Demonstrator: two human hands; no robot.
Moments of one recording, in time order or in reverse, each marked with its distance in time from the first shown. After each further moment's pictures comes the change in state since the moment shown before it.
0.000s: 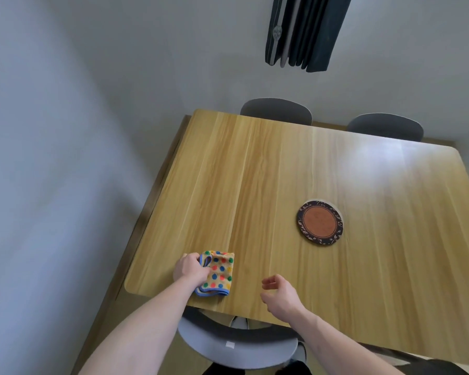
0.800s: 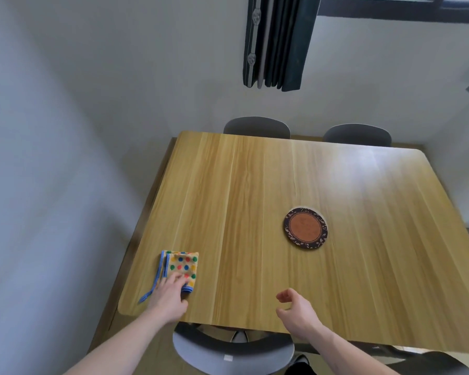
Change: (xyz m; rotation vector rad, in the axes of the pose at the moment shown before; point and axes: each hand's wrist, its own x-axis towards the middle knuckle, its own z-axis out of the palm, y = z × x) left_hand -0.031 -0.051 -0.027 0.319 -0.033 0.373; right_hand -0.036 0.032 -0.040 -0.108 0.075 -0.043
